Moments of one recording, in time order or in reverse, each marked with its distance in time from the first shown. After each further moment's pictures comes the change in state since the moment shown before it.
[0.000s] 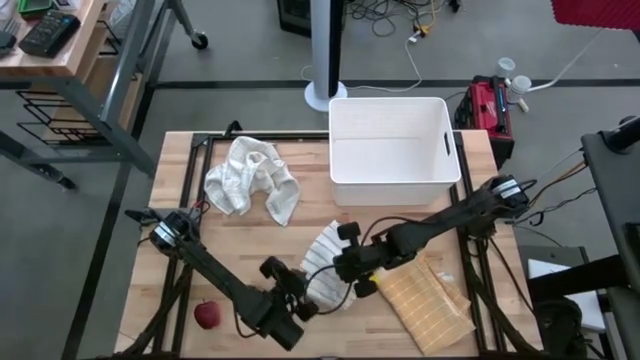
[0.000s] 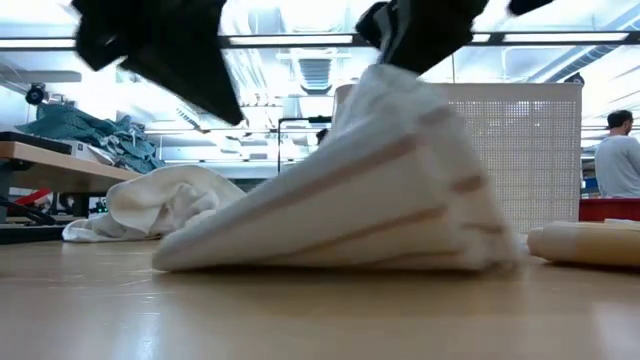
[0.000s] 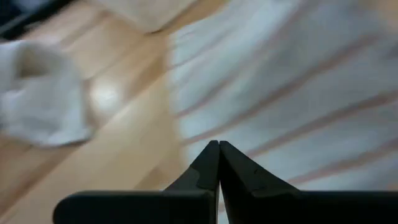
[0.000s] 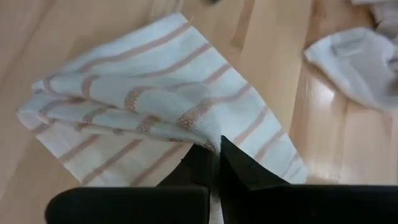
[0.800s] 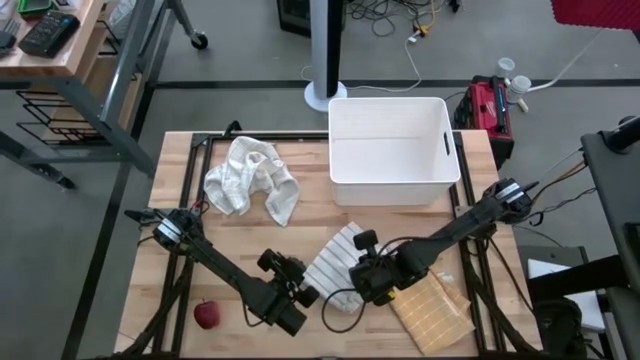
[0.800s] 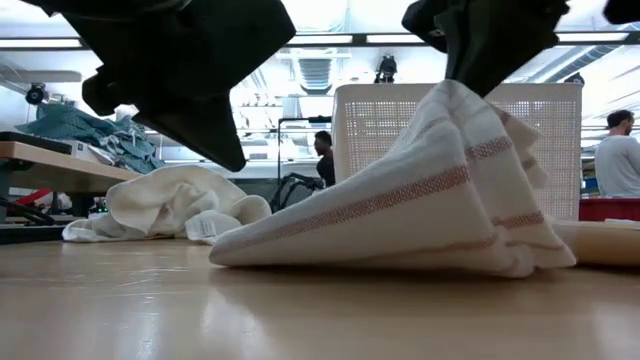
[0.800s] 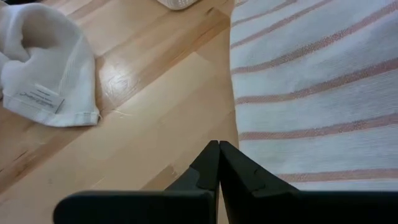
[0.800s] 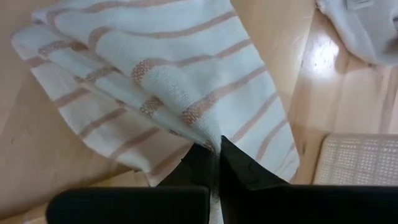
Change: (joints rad) left arm 0.055 0.001 -0.101 0.088 0.023 -0.052; right arm 0.132 -0.007 -0.030 -0.180 0.131 0.107
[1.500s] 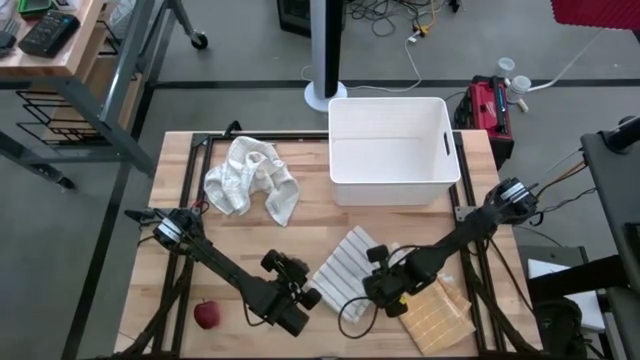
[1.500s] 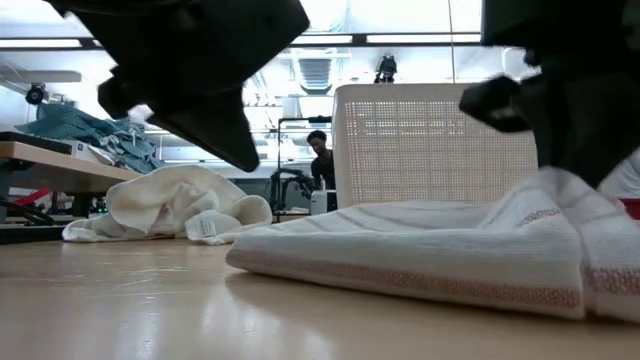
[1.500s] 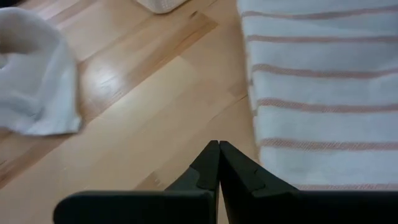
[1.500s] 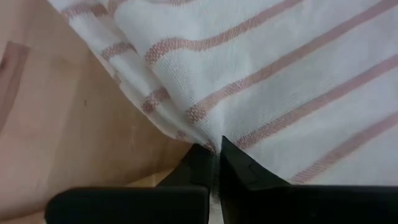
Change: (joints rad) left arm 0.015 0.000 -0.002 0.088 0.000 0.083; right arm 0.058 -0.027 -0.304 0.289 -0.192 0.162
